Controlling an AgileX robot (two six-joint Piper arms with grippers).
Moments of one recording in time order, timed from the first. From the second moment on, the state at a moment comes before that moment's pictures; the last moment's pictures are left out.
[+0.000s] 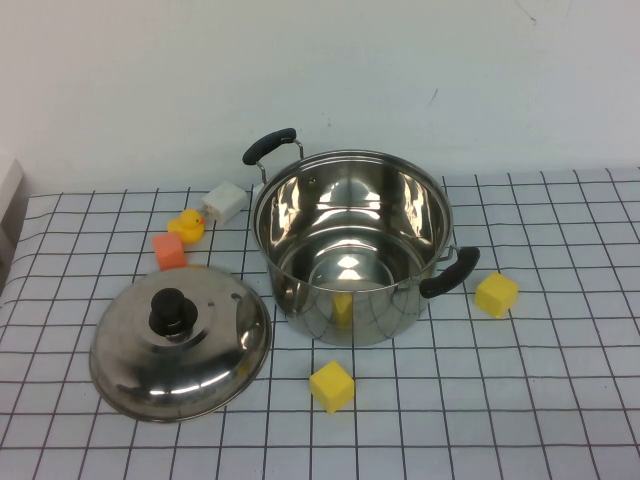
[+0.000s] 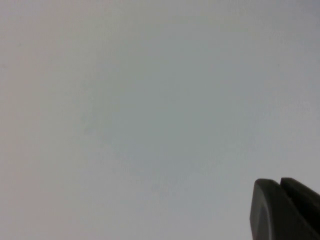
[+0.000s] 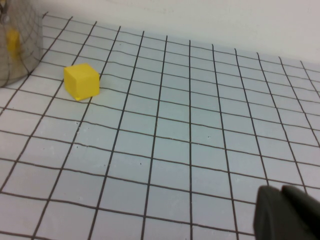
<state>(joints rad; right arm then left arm) -0.03 -0.01 0.02 0.01 0.42 -0.23 -0.10 -0.01 0.02 -0.14 -0.59 -0.50</state>
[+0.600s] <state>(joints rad) -0.03 -0.01 0.02 0.01 0.42 -0.22 -0.10 0.66 -0.55 0.00 -0.18 -0.19</state>
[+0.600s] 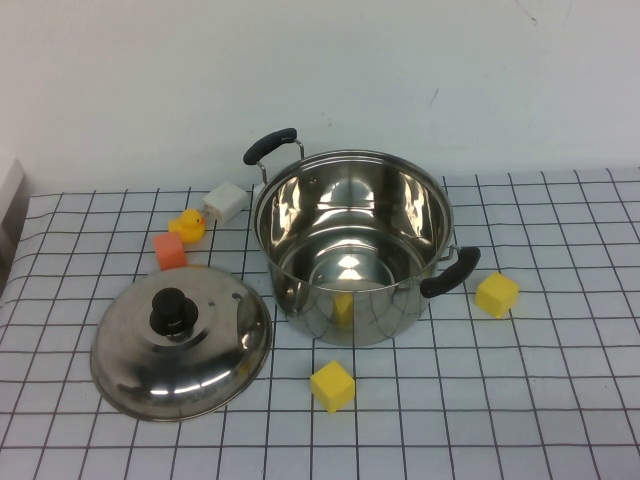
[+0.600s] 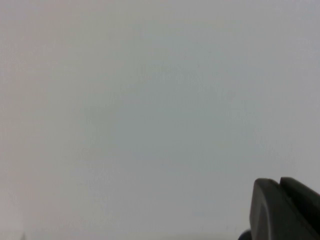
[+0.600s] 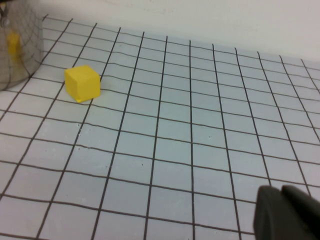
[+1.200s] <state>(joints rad) -0.03 -0.01 0.02 0.01 0.42 -0.22 -0.10 1.55 -0.58 0.25 -0.80 -0.35</state>
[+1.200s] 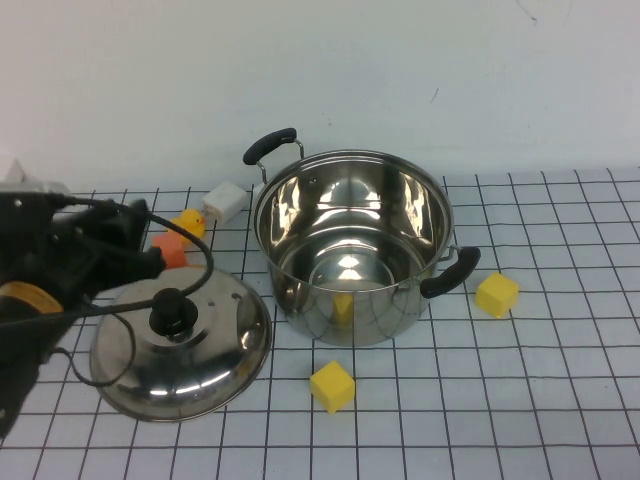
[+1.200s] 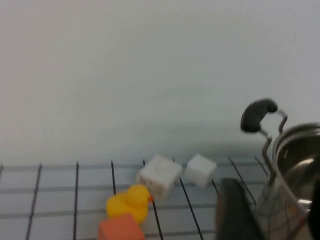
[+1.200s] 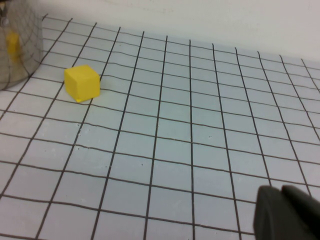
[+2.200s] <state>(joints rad) -0.03 -0.01 0.02 0.01 0.42 -0.22 -0.10 2.00 -0.66 0.27 -0.87 -0.29</state>
